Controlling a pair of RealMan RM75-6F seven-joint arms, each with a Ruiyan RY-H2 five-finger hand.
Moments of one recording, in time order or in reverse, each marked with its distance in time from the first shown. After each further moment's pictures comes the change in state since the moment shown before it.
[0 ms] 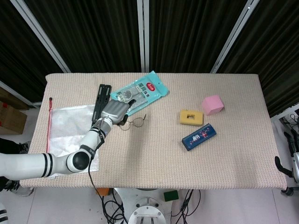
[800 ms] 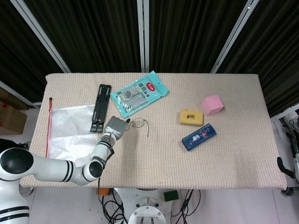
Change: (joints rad) left arm -0.041 -0.249 0.128 0.118 -0.174 0.134 0.381; right arm -0.007 0.006 -0.001 0.003 0.001 0.014 0.005
